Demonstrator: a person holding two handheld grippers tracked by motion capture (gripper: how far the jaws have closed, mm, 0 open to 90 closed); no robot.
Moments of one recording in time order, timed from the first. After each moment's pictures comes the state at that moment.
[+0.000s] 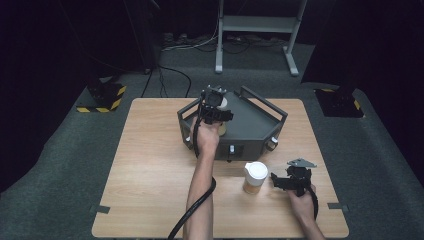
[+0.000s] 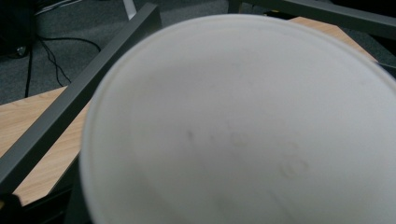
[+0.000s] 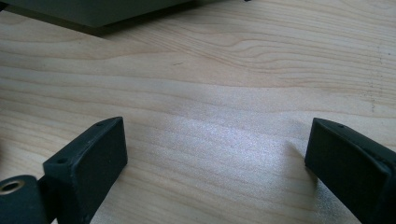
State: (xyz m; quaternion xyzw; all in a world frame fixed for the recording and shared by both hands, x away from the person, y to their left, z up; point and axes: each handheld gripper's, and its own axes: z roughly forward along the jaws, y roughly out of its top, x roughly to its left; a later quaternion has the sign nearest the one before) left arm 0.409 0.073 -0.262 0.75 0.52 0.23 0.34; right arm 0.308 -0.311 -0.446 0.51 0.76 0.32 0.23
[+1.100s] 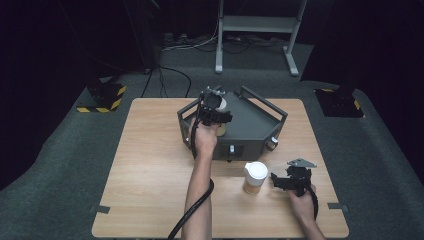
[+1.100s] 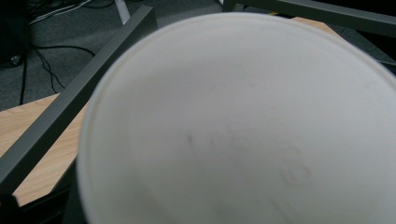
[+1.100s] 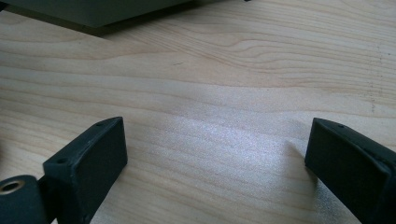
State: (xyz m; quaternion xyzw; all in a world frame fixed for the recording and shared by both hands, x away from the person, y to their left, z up) left arm 0.405 0.080 -0.267 0.75 0.51 0.23 0.35; right arm 0.308 -0.311 -0.446 0.51 0.76 0.32 0.23
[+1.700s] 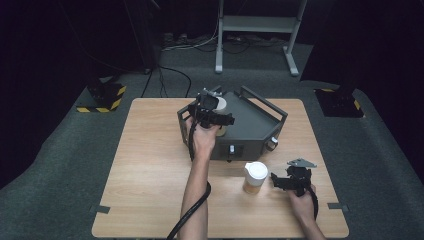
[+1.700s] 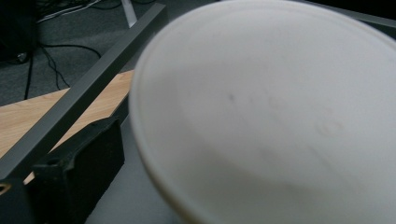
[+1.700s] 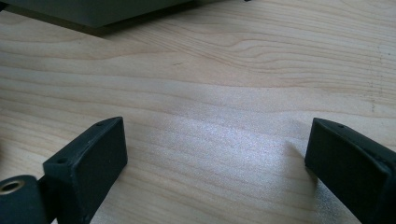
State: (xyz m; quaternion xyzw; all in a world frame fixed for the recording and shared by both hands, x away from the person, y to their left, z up) left arm 0.394 0.089 -0.272 0.74 0.51 0.24 0.36; right arm 0.308 -0.311 -0.446 0.51 0.76 0.32 0.23
